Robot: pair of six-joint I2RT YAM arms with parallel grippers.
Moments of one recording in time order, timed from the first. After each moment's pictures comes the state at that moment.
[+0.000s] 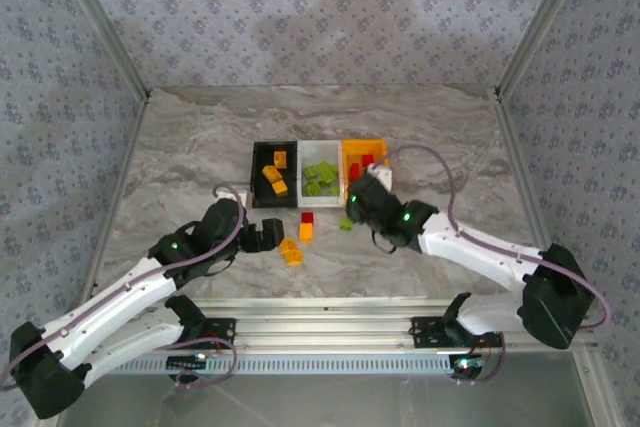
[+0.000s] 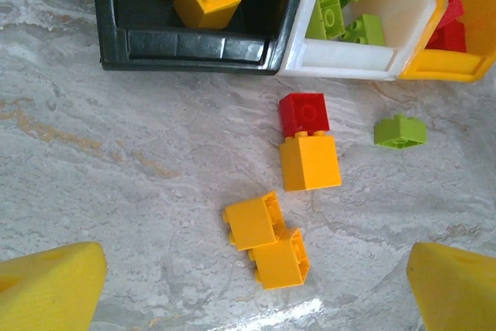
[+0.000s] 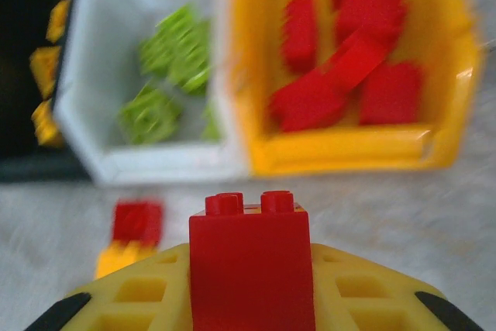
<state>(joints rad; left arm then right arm) -0.77 0.80 0.61 -0.59 -0.12 -0.72 0.79 1.29 0.88 -0.43 0.34 0.78</state>
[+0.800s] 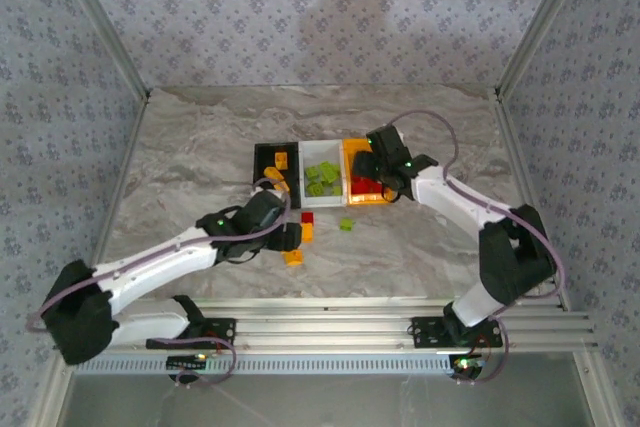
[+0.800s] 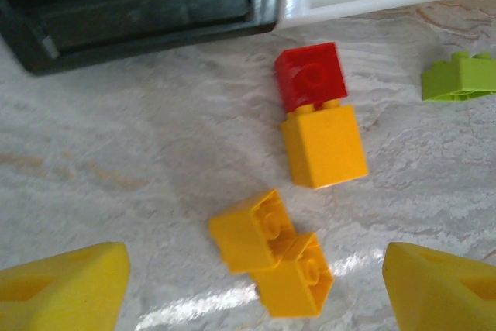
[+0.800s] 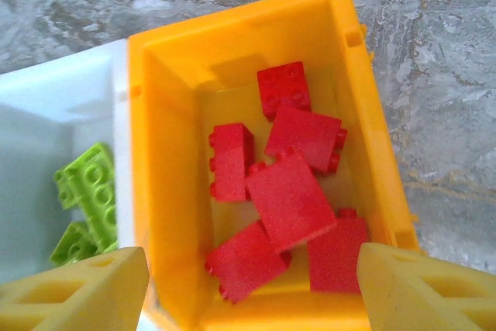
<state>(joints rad) -0.88 1.21 0.75 -0.53 -0.17 -0.63 0.52 1.52 1.07 -0.40 0.18 0.60</state>
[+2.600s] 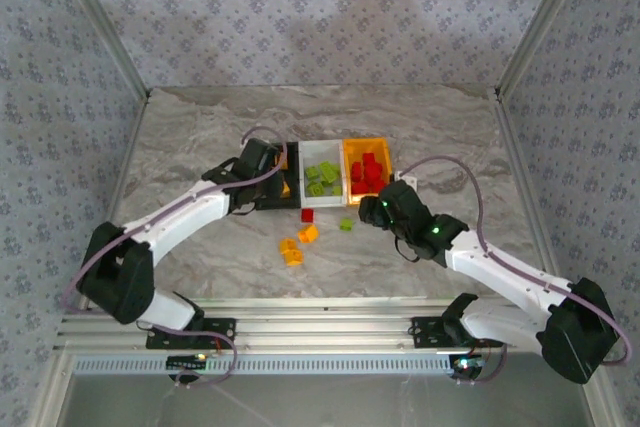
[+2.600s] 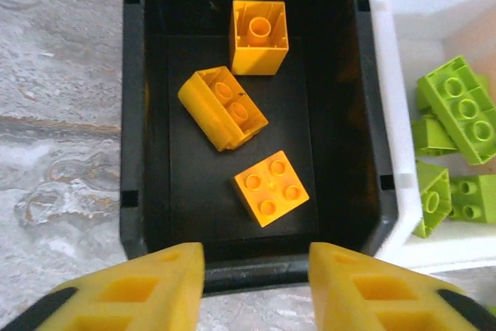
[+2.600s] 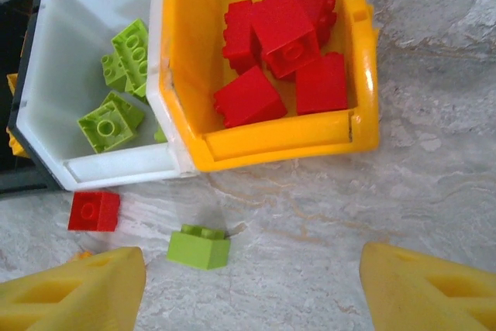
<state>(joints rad) -0.58 1.47 1.02 -0.48 -0.19 -0.54 0.74 1.06 0.67 -0.38 0.28 0.73</state>
